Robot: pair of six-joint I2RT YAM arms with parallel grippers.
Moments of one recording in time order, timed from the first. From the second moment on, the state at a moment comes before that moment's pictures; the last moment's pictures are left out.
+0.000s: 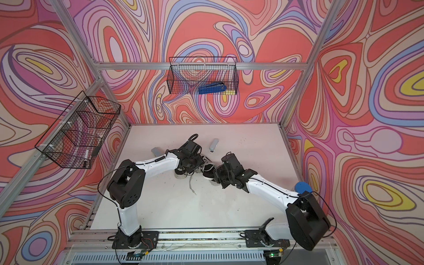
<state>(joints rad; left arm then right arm) -0.63 1.93 1.32 -0.46 -0.02 -1.20 0.61 1.34 0.78 -0.24 -0.28 1.60</state>
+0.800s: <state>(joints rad) -0.65 2.23 1.75 -0.66 -0.09 -1.03 0.61 0.95 1.21 -0.87 -0.10 1.07</state>
